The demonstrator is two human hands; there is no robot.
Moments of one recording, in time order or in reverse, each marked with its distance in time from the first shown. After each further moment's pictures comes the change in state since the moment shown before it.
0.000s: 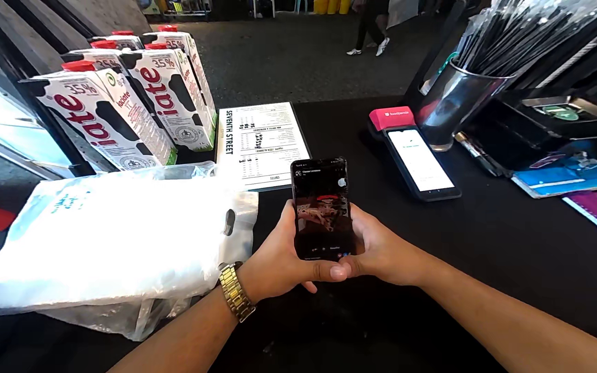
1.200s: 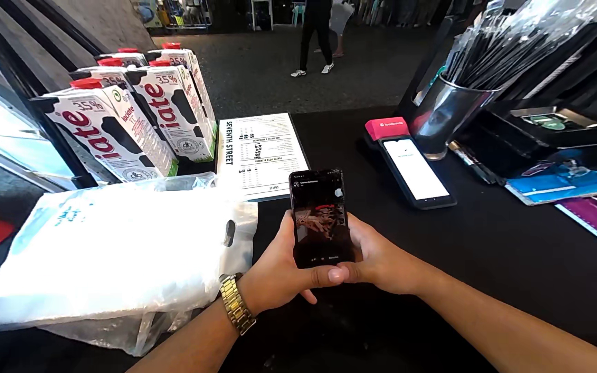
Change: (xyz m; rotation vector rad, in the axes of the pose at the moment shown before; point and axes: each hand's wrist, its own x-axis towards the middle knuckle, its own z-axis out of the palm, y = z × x) left_hand -0.001 0.000 0.000 0.001 0.023 -0.004; right_hand 0.000 0.001 -0.001 0.023 0.000 0.046
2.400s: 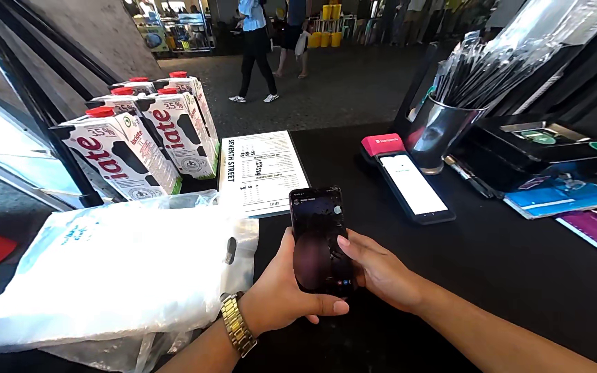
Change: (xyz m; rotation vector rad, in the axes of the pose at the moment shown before) left_hand 0.001 -0.005 0.000 0.027 -0.022 0.098; right_hand 0.001 -0.001 0.003 0.177 0.118 0.055
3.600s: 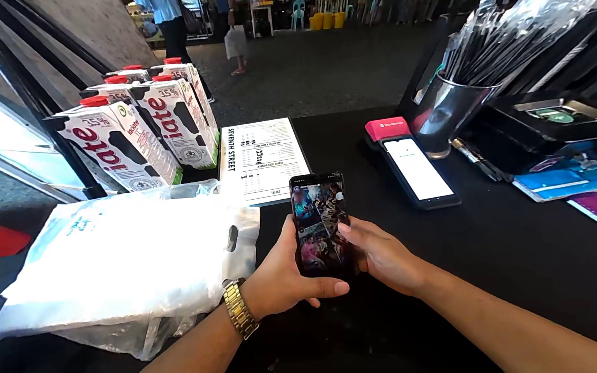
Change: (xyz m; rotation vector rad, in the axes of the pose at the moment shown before) left_hand 0.000 0.004 0.001 0.013 0.029 -0.081; right_hand -0.002 -0.002 -0.001 -0.022 0.037 0.059
